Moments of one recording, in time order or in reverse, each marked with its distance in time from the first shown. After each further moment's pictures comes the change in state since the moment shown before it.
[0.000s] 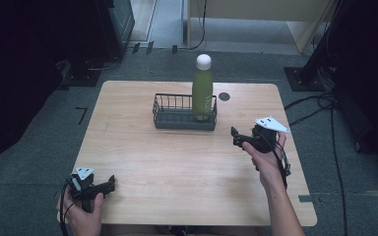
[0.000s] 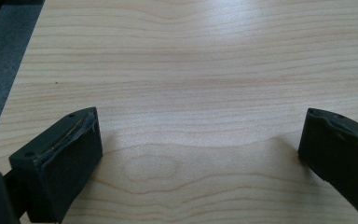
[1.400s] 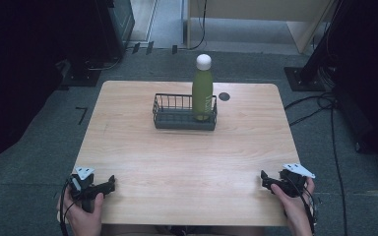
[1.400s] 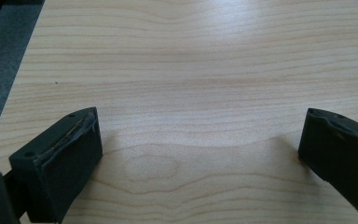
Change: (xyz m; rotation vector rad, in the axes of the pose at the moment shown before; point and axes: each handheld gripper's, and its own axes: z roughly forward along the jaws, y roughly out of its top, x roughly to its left) left arm 0.000 0.000 0.000 0.001 0.000 0.002; right arm -0.075 -0.133 -0.050 0.239 -0.186 0.081
